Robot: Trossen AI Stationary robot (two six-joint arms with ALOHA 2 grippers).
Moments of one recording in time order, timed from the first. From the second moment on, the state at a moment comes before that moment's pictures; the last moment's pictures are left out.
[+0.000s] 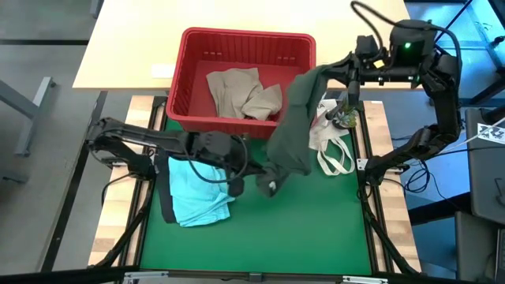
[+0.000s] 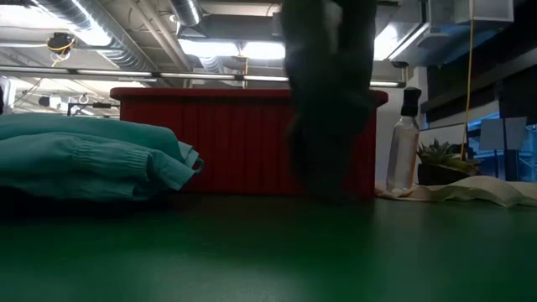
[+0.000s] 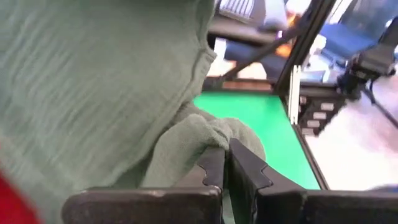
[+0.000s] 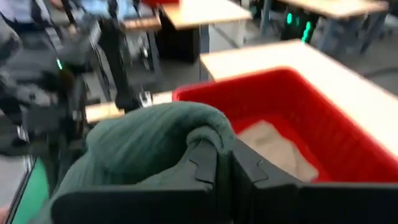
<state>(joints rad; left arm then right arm) -0.13 1.49 1.39 -0.32 -0.04 -0.15 -0.53 1.45 2.36 -1.25 -0.26 -0.09</state>
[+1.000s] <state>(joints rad) -0.15 1.33 1.39 -0.89 -0.03 -0.18 -0.23 1.37 1.82 -1.57 -0.46 -0.03</state>
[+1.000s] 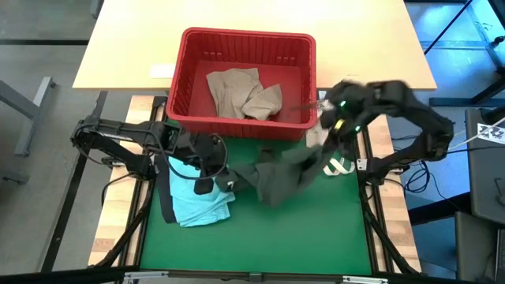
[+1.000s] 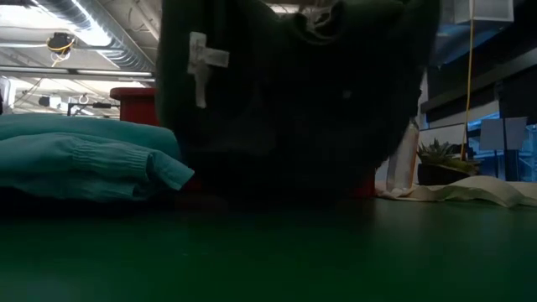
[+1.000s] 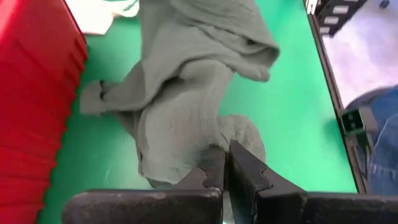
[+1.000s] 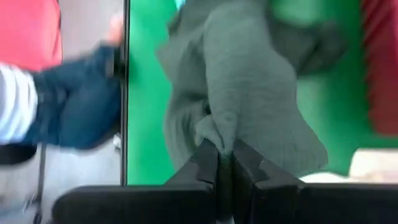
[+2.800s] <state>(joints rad) -0.22 1.37 1.39 -0.93 -0.04 -0.18 0.08 1.39 1.13 -0.54 -0.44 0.31</state>
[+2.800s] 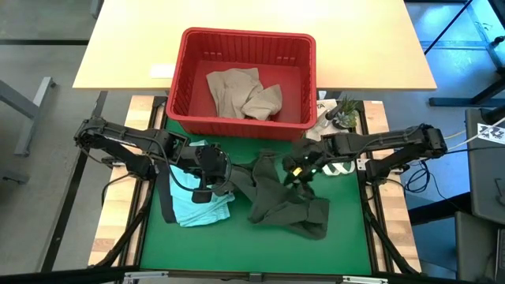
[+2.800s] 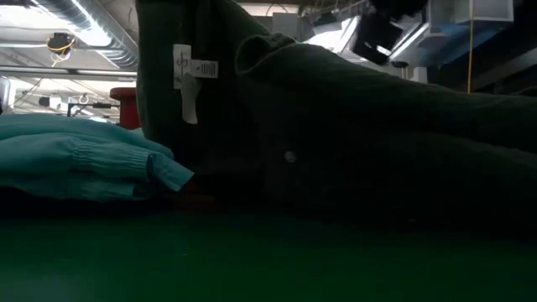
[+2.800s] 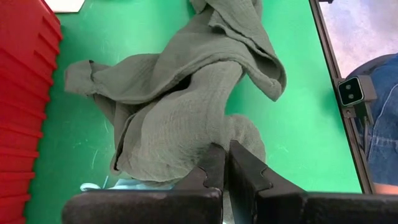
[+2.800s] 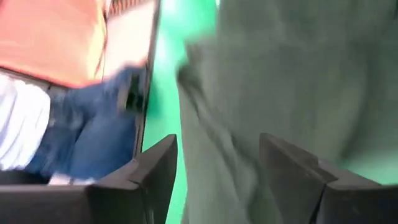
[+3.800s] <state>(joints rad) -0.22 1.37 1.39 -0.89 -0.04 -0.18 0.43 1.72 1.13 -0.02 0.19 1.11</state>
